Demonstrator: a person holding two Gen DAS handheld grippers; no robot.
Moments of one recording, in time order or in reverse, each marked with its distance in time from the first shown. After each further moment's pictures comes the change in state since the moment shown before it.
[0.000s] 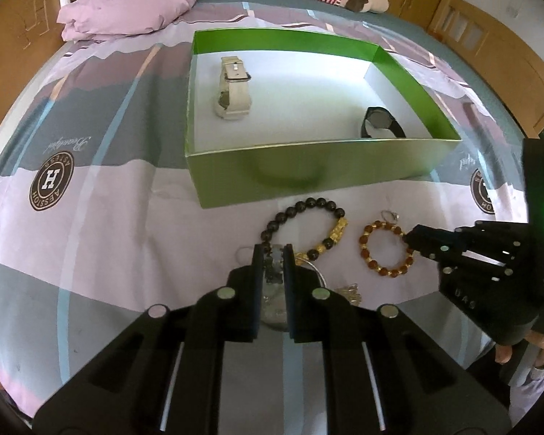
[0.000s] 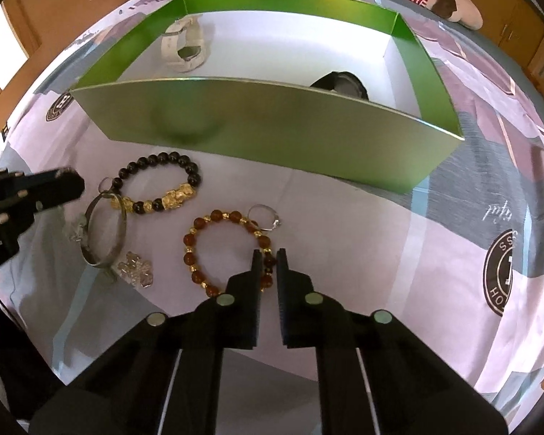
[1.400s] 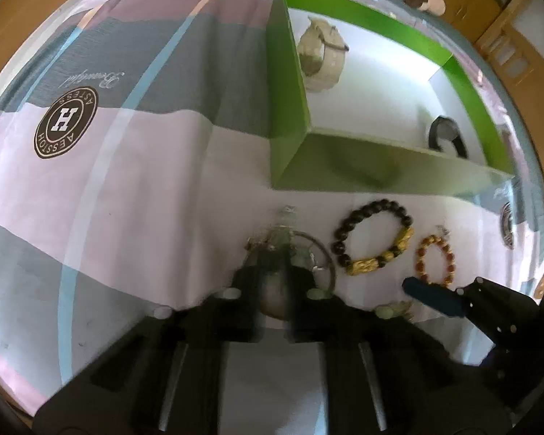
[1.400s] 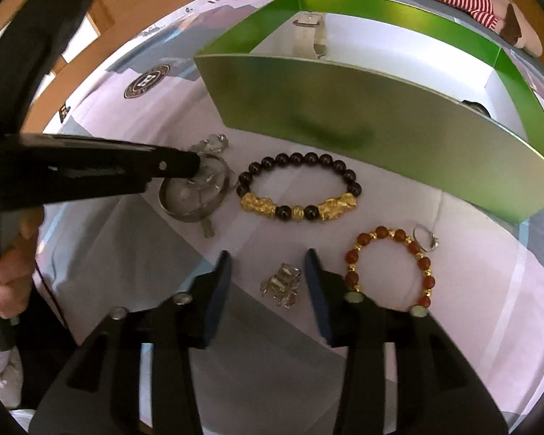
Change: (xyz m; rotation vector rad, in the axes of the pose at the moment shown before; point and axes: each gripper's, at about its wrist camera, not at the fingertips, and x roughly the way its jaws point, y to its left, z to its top) left arm 0.030 0.058 0.013 -0.203 0.133 -0.020; right arm 0.006 0.070 -0.003 -0.127 -0.031 0.248
